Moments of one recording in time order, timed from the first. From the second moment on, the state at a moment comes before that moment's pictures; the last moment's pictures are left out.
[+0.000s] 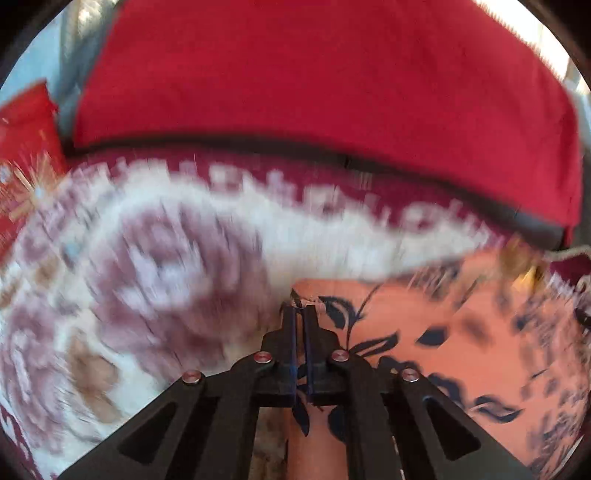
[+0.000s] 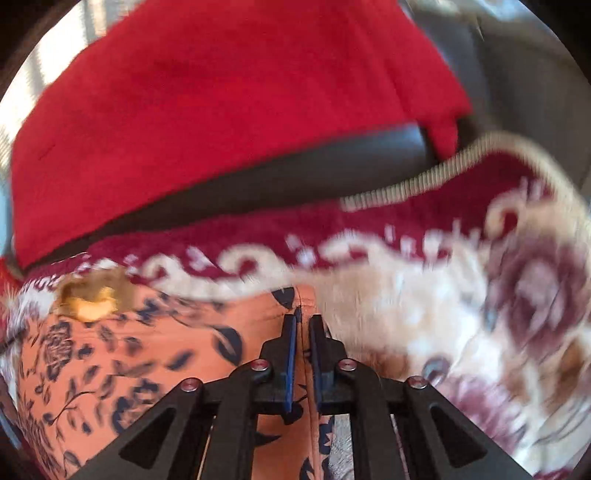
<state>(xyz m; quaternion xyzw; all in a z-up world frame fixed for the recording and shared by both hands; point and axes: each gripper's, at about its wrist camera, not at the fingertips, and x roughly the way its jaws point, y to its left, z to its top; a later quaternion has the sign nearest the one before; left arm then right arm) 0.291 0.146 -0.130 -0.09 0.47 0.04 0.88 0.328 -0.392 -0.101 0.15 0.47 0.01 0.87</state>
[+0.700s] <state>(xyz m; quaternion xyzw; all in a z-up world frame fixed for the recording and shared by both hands) 0.180 0.132 -0.137 -0.11 0.50 0.04 0.86 0.188 -0.373 -0.111 0.35 0.43 0.14 0.82</state>
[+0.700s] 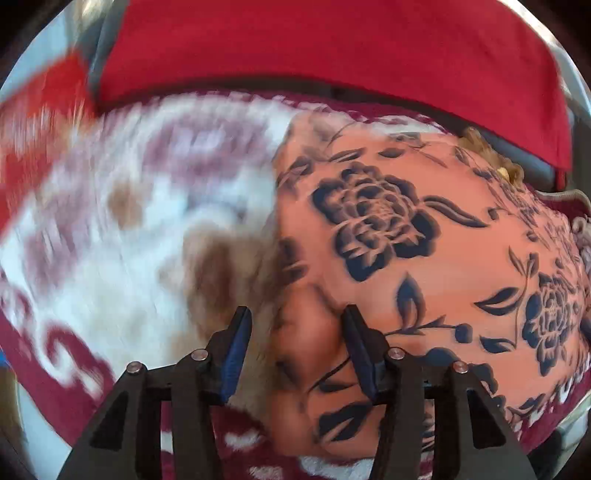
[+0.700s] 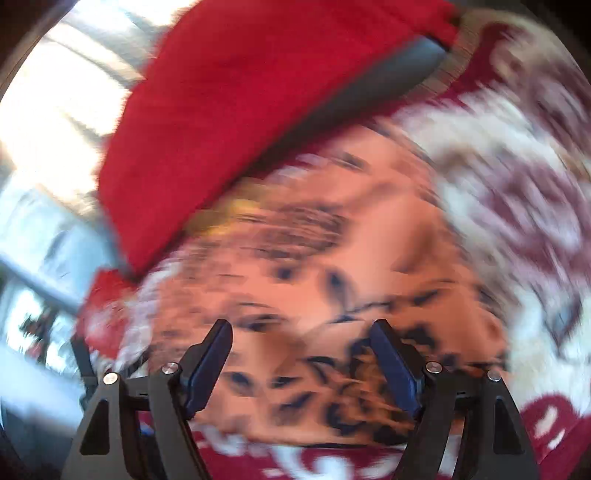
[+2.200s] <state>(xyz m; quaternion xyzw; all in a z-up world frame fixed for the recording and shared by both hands) 0.173 -0.019 -0.087 0.02 0.46 -0.01 0.89 0.125 -0.371 -0.095 0.41 0.39 0.16 0.81</state>
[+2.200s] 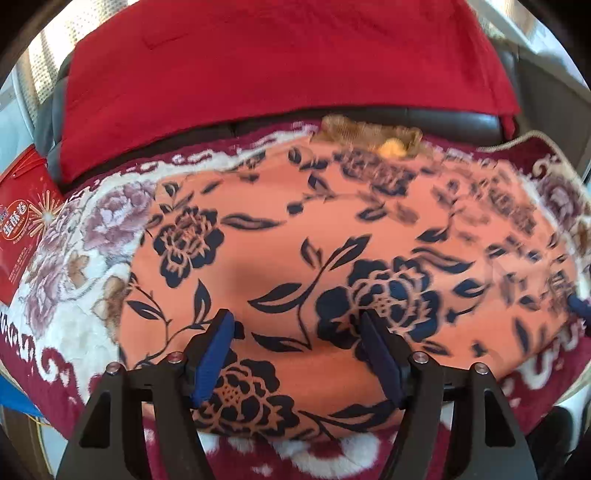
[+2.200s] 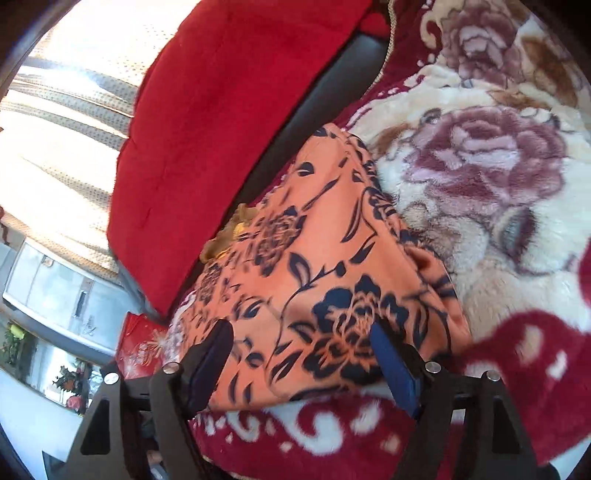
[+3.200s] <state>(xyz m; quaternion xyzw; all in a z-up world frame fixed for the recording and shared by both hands) 0.198 -0.029 -0.087 -0.03 0.45 -0.02 0.89 0.051 -0.416 -0.117 0.55 0.32 0.06 0.77</state>
